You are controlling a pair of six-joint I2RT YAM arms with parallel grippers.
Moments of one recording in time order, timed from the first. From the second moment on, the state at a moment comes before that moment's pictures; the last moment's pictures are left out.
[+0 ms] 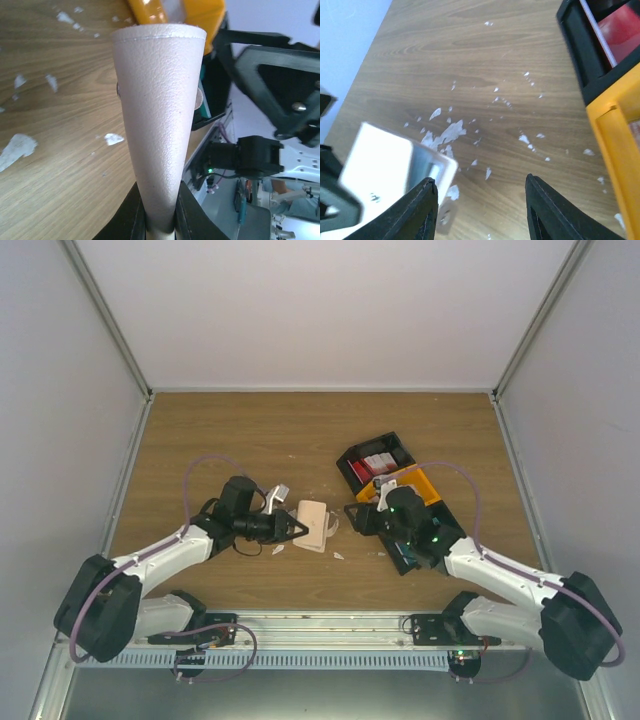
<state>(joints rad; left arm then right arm) -0.50 1.20 0.54 -0.04 0.78 -0.74 0.72 1.08 0.51 0.02 -0.03 0.63</state>
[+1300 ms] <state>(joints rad) -0.63 1.34 0.52 -0.07 0.55 -0.70 0.85 1.54 0.81 -0.29 -0.21 0.56</state>
